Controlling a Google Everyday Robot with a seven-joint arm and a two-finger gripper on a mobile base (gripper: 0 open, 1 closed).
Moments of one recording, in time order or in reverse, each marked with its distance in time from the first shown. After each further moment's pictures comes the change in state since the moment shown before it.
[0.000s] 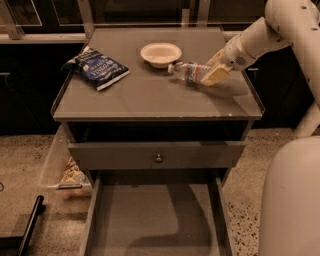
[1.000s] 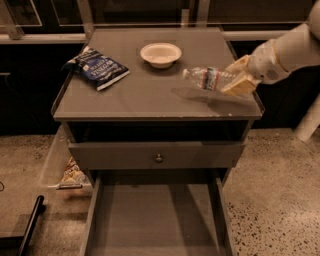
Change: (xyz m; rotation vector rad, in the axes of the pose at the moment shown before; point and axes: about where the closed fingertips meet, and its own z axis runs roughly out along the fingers) arm 0.017 0.065 -0.065 0.074 -0.033 -0.077
